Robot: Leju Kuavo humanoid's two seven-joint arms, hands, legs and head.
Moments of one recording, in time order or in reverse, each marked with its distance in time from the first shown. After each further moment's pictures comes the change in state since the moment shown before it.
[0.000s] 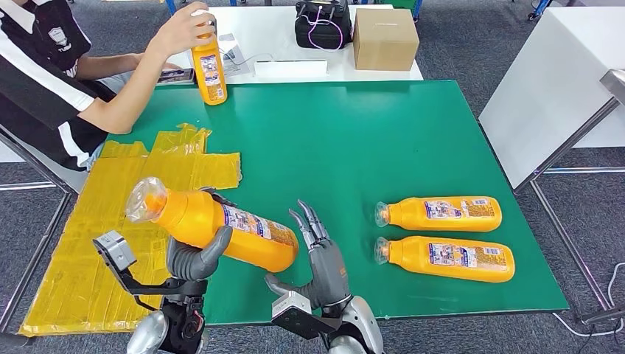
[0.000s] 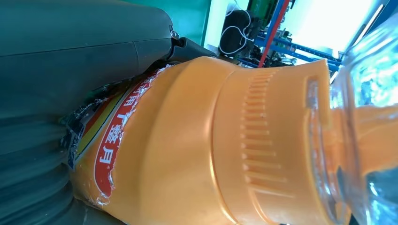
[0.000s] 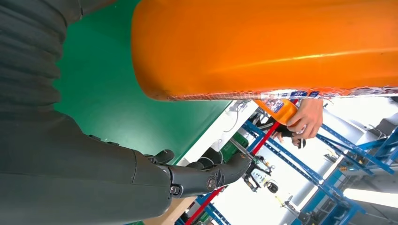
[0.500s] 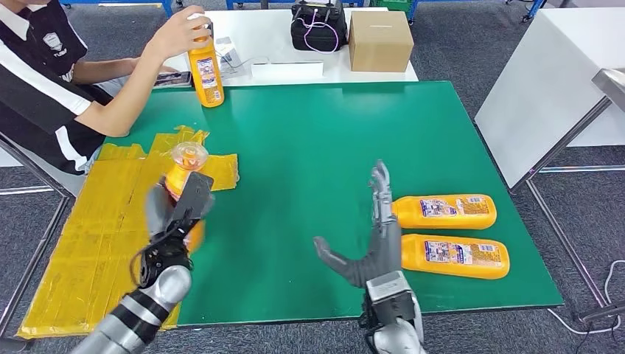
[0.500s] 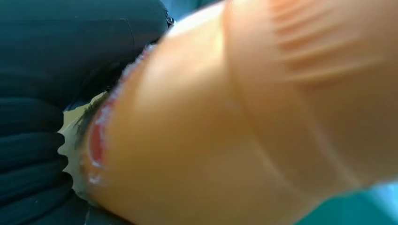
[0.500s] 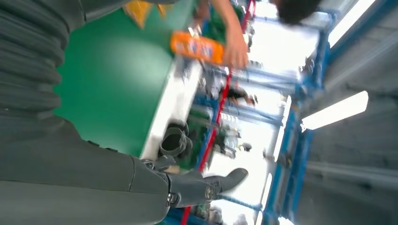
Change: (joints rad) left arm -0.417 0.236 -0.186 0.545 -1.300 0.647 0.839; right arm 0.071 -0.069 -0.159 -0.399 -0.363 0.177 -0.121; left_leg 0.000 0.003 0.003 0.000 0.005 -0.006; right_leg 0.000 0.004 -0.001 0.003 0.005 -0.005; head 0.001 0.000
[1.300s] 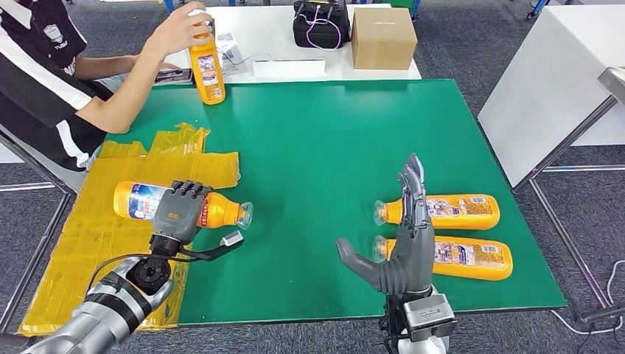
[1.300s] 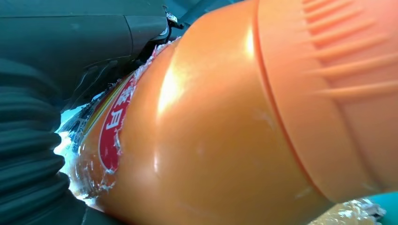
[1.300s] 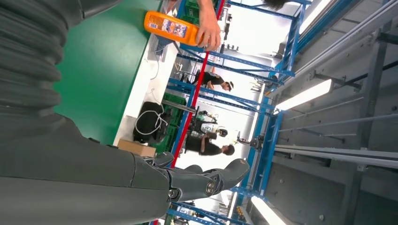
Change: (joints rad) left arm -0.082 0.094 -0.104 0.276 -0.687 -0.142 -0.124; right arm 0.045 -0.022 -0.060 -0.144 0.024 -0.011 -0.026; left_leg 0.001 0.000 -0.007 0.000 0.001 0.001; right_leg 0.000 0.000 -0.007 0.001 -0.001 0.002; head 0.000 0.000
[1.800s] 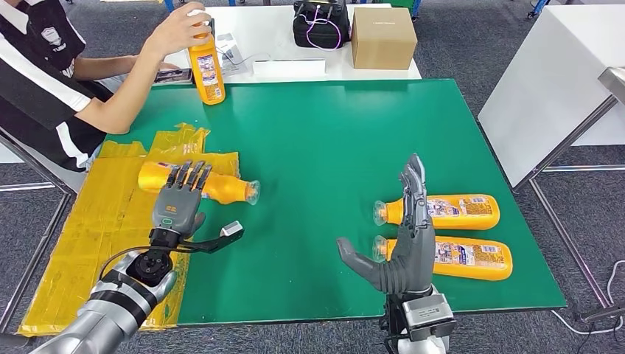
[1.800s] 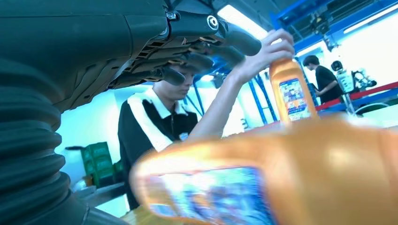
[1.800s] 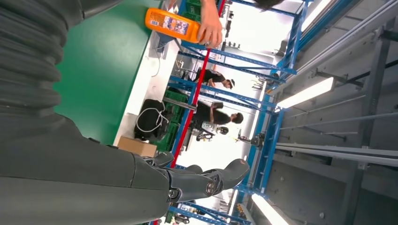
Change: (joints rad) left arm 0.009 -0.067 0.164 0.018 0.001 -0.063 -0.079; right arm 0.000 0.000 0.000 0.000 0.009 -0.009 0.006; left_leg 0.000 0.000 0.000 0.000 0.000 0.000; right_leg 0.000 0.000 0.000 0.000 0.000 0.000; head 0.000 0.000
